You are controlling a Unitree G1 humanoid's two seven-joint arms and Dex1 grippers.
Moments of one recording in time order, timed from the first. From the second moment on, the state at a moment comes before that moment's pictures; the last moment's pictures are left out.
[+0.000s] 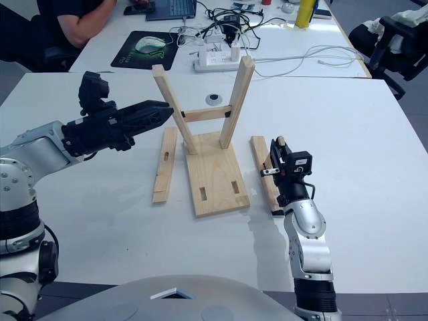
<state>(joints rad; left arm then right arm) -0.40 0.60 0.18 -0.36 -1.23 1.01 -0.46 0.22 -0.19 -0.03 -0.27 0.20 0.01 0.19</state>
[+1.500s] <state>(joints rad) -0.22 0.51 0.22 -0.49 -1.16 0.88 -0.36 -0.33 -0.33 -0.19 -0.40 0.52 0.63 0.18</state>
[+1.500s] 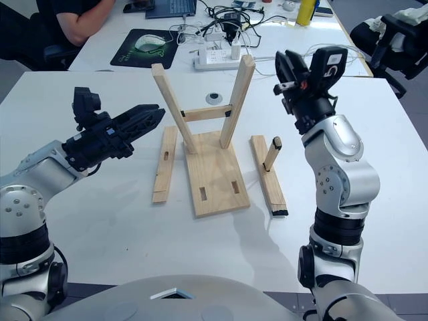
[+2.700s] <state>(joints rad) -0.24 0.53 0.20 -0.45 -1.16 0.88 -0.39 -0.24 -0.27 -0.17 -0.38 0.45 0.60 0.19</state>
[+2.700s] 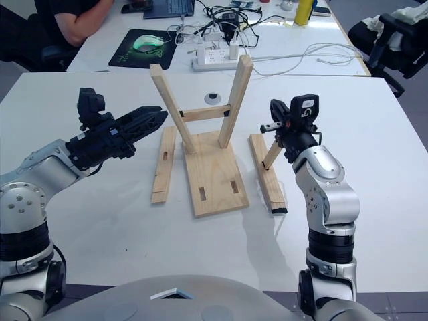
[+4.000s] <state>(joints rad) -0.26 0.54 0.20 -0.43 -1.15 0.88 -0.42 -0.33 -0.26 -0.16 -0.50 0.40 0.48 0.16</state>
